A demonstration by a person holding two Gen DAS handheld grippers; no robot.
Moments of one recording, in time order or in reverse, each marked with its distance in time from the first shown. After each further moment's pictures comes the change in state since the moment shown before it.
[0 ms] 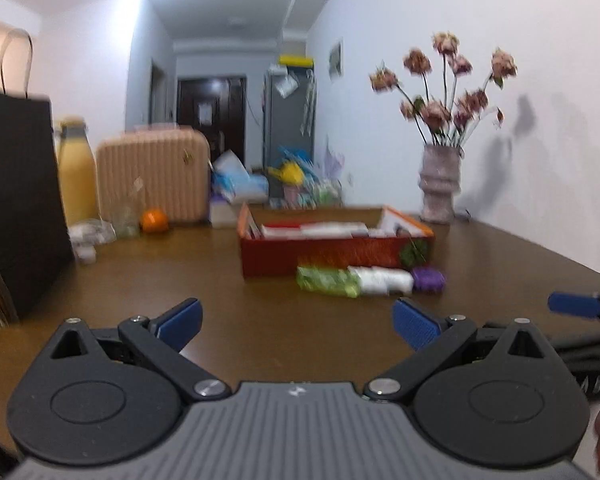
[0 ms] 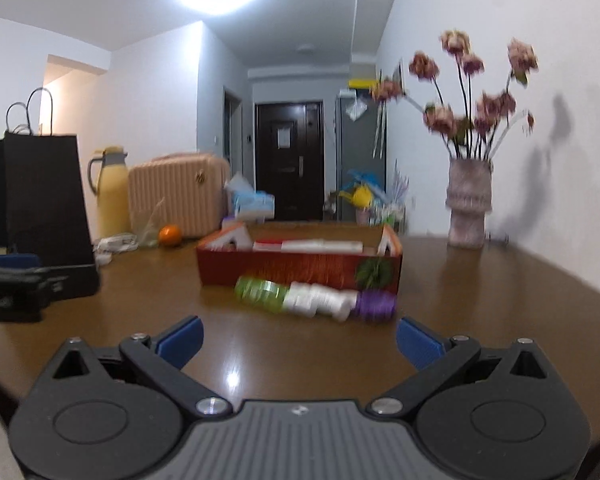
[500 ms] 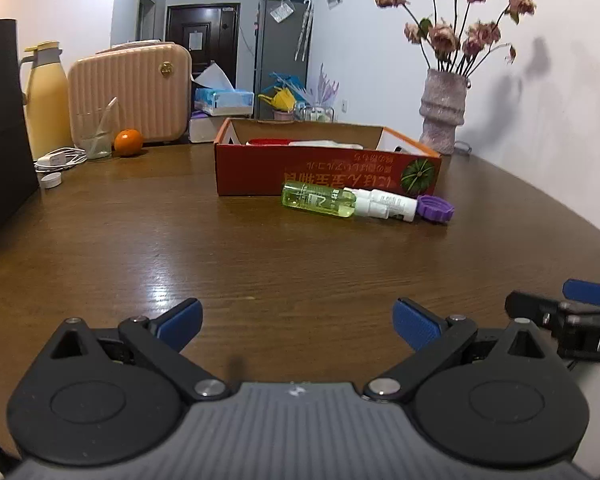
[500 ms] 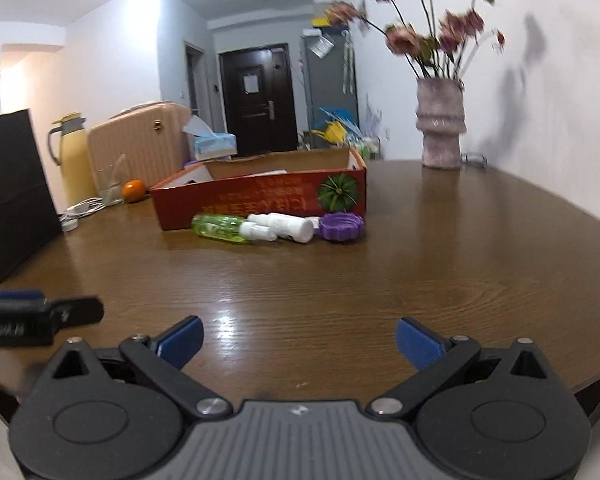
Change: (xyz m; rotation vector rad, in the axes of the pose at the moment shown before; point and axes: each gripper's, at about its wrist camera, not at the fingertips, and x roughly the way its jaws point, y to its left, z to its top) left arm 0.068 0.001 -0.022 -0.028 0.215 -0.013; right arm 0.044 -0.038 -0.011 0.114 0.162 -0.049
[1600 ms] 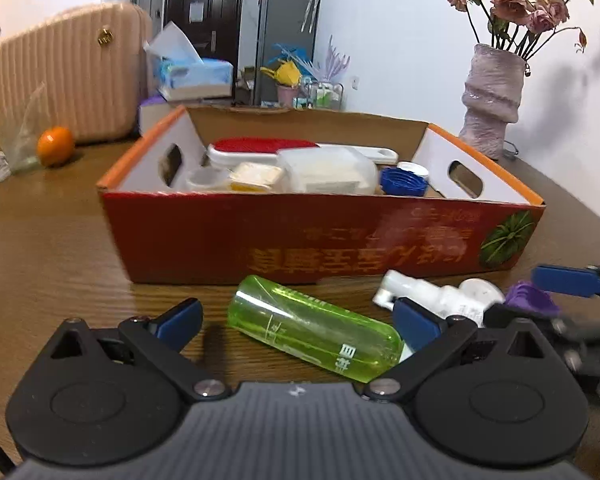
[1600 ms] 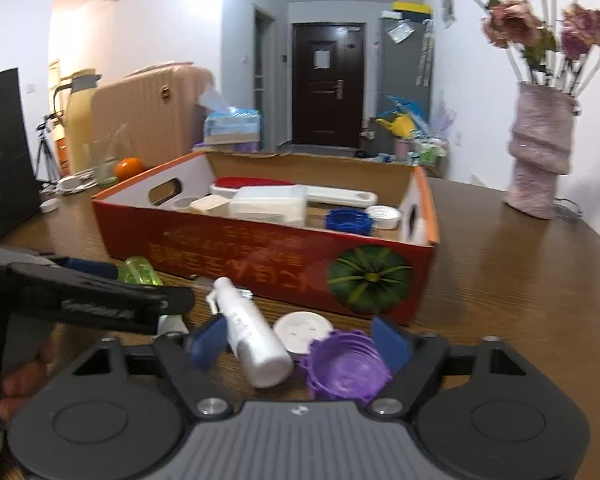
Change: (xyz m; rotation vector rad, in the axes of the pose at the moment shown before) left arm 0.207 -0.006 0.099 -0.016 0.074 0.022; right arm 0.199 -0.023 0.111 -0.225 0.088 0.166
